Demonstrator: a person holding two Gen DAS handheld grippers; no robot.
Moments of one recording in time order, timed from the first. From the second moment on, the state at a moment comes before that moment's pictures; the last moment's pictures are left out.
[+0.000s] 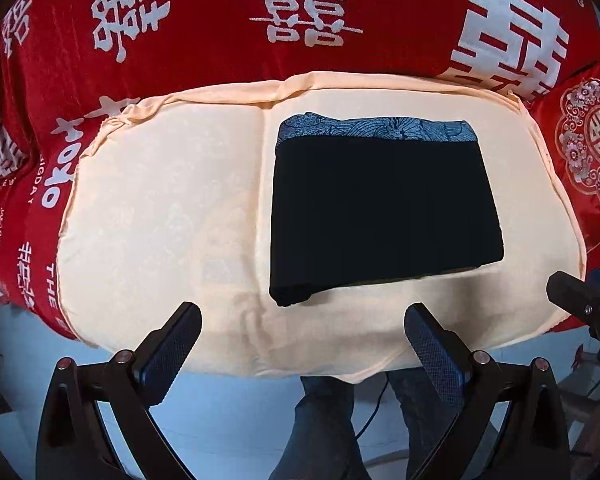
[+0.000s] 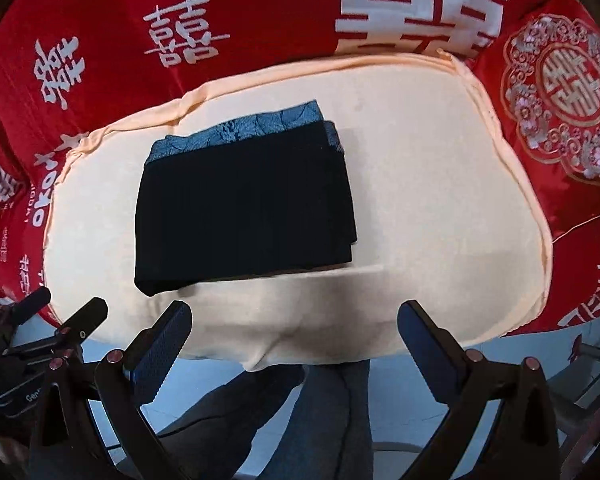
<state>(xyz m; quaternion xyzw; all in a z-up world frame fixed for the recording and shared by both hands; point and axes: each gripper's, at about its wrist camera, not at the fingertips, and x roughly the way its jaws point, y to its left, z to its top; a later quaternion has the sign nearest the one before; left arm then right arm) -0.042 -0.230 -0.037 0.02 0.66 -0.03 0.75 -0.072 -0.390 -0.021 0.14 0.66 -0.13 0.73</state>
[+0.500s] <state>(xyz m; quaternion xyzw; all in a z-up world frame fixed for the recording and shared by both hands) -0.044 -0.224 -0.026 0.02 0.66 -0.01 0.75 -0.062 -0.380 -0.016 0.15 0.67 -0.12 0.72</state>
